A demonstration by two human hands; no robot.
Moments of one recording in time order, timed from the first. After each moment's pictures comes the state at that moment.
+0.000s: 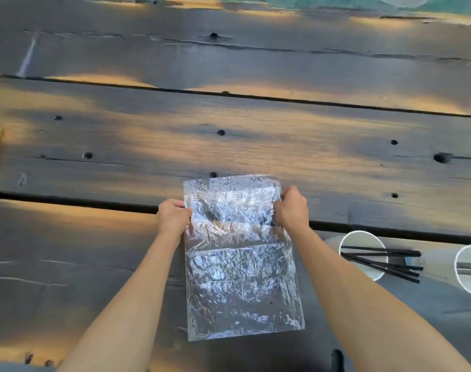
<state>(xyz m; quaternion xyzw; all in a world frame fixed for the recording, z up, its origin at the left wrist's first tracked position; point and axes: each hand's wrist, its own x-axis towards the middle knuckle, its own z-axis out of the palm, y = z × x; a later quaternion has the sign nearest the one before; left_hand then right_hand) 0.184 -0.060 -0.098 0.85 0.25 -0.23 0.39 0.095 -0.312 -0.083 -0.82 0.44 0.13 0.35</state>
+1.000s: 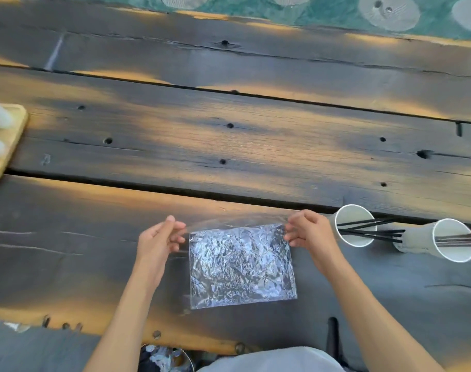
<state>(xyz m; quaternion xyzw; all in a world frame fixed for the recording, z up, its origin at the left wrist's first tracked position) 0.066 0.033 -0.032 0.69 0.23 -0.23 0.64 -0.028 -0.284 -0.007 -0.60 0.40 0.06 0.69</state>
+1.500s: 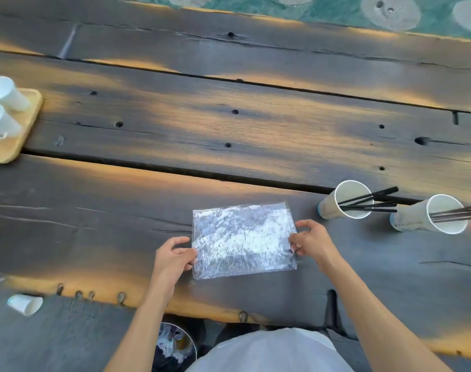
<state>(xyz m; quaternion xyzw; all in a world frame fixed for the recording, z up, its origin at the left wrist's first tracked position) -0.022 0.059 -0.058 0.74 0.24 -0.28 0.55 -0.090 -0.268 -0.041 -0.67 0.45 0.16 0.57</state>
